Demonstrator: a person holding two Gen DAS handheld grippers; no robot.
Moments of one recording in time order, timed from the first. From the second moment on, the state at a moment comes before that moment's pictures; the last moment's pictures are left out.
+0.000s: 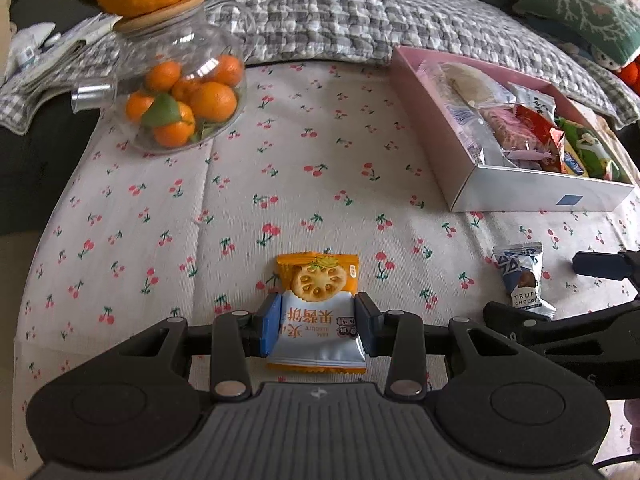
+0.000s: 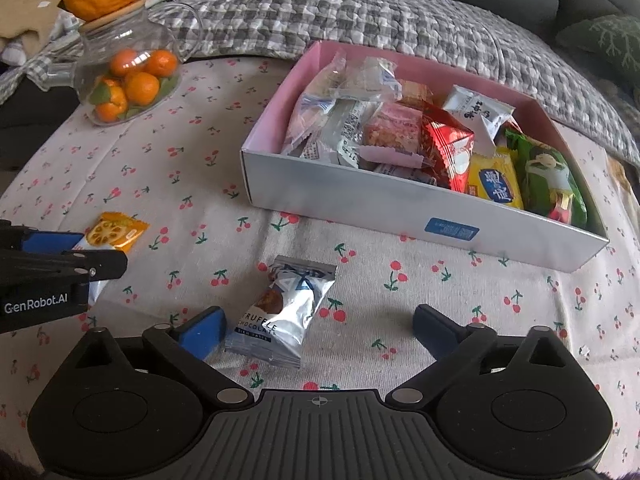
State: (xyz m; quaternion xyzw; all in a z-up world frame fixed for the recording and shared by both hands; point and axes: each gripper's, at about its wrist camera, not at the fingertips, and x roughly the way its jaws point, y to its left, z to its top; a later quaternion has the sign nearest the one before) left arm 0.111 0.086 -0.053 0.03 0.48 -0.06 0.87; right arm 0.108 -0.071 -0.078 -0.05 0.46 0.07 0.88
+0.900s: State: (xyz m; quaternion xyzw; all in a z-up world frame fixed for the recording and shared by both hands) left arm 0.115 0.070 -0.045 -0.04 0.52 -0.07 0.85; right arm 0.105 -0.120 -0.056 0.08 0.49 0.13 0.86
